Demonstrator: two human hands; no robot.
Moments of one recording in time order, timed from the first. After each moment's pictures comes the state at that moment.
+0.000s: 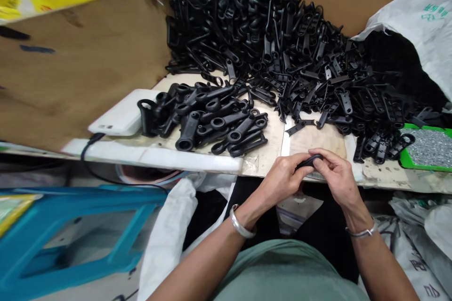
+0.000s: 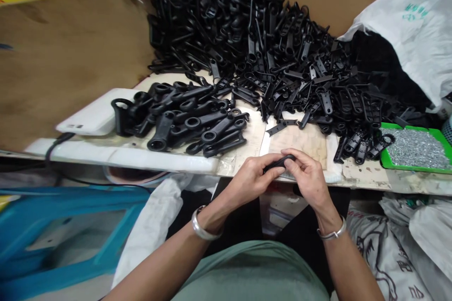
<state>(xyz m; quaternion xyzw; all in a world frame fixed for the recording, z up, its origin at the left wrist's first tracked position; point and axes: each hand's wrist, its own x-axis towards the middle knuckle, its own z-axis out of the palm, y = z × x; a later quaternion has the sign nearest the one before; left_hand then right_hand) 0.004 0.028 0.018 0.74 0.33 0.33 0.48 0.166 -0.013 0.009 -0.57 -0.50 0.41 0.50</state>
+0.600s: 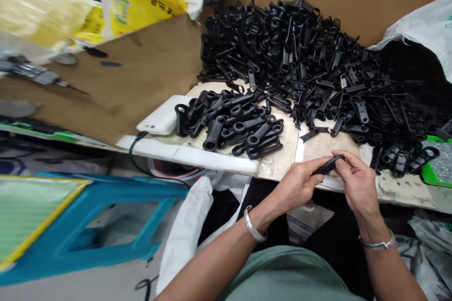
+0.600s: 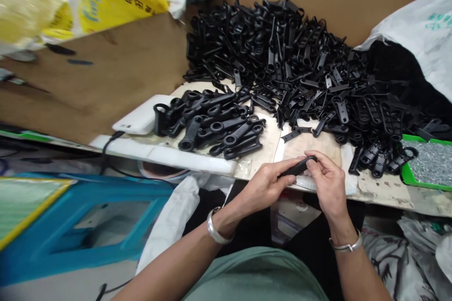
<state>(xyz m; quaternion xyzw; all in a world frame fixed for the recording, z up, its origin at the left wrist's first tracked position) 0.002 0.027 0.022 0.73 0.29 0.36 0.51 0.161 -0.010 0.007 -0.60 -0.47 0.33 0.56</state>
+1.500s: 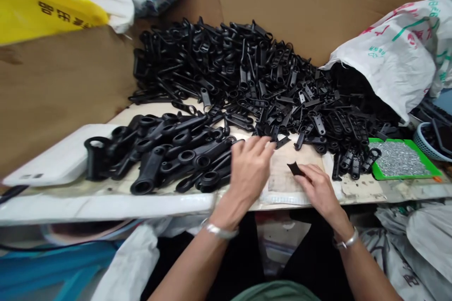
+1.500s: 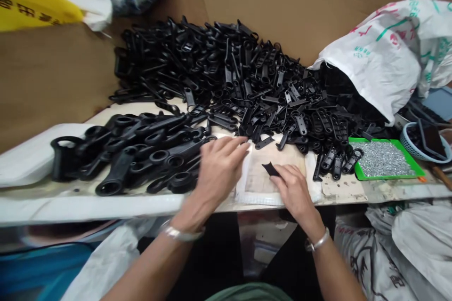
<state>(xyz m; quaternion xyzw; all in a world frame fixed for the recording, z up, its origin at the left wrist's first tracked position) 0.008 0.089 0.029 0.85 0.39 0.33 -0.11 0.183 0.005 0.008 -0.62 -0.69 0.12 0.35</state>
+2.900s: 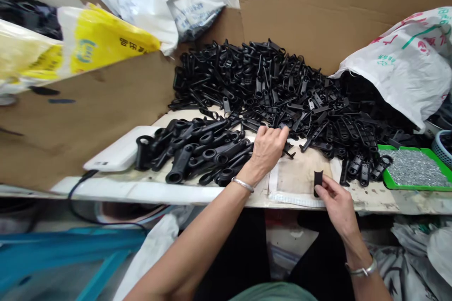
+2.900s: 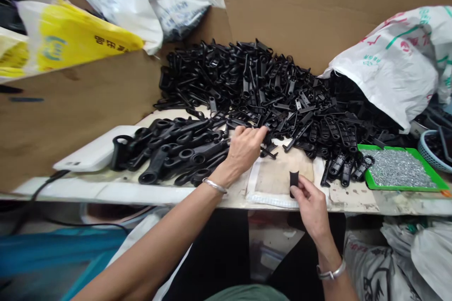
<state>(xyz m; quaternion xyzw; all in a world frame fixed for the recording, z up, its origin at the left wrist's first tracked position) 0.029 0.139 0.032 0.82 0.40 0.38 0.14 0.195 -0.026 -0.007 -0.69 -0.43 0.27 0.52</state>
